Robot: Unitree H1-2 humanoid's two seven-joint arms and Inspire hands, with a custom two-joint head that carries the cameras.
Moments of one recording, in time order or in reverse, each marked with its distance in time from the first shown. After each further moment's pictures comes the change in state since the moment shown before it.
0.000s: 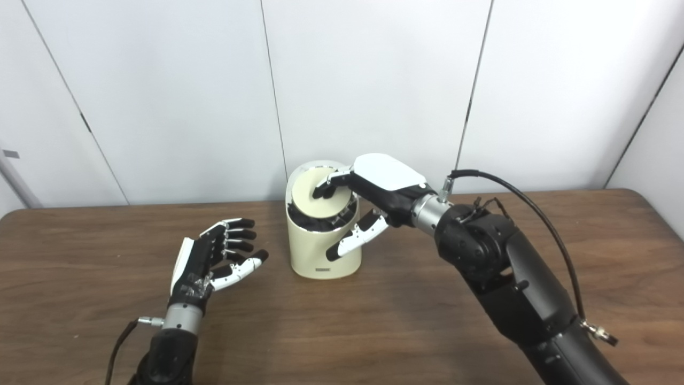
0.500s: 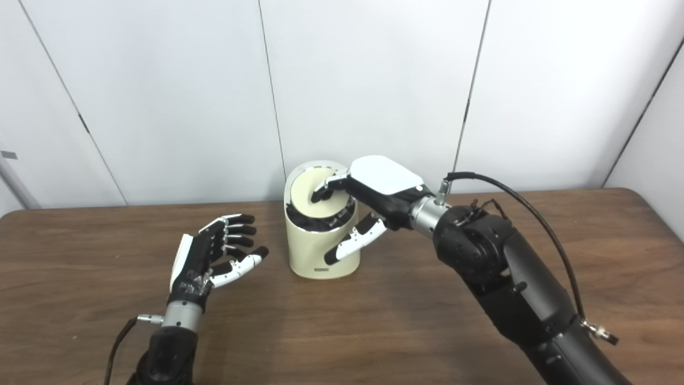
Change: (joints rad) left arm -0.001 -0.002 0.001 -0.026 -0.001 0.007 0.000; right arm -0.004 -0.023 0.039 0.006 -0.022 -0.056 -0.003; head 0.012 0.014
